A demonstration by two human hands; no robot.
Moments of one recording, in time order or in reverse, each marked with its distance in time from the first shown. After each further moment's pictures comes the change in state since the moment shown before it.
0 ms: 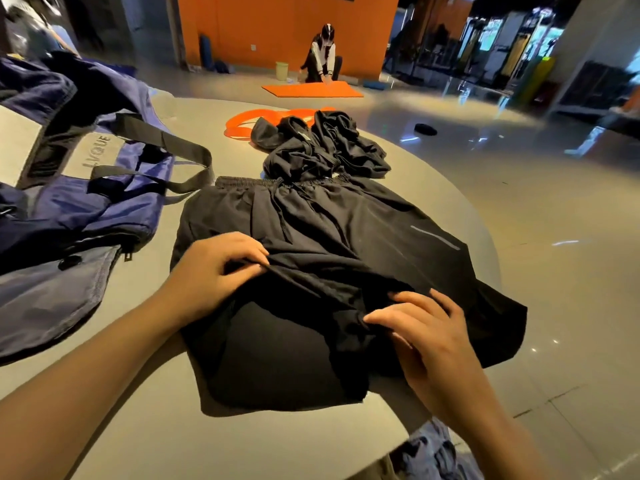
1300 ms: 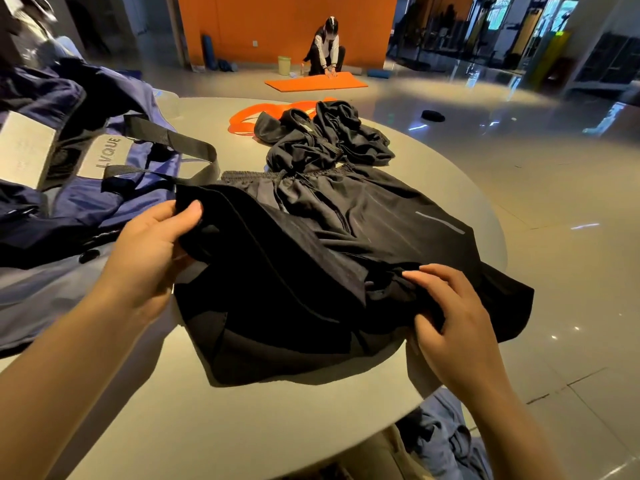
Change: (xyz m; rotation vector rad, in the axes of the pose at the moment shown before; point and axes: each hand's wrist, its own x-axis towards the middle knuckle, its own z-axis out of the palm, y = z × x) left_hand -0.013 0.054 -0.039 -0.886 0.428 -0.669; right_hand -0.008 -0.002 -0.004 0.226 0.130 0.386
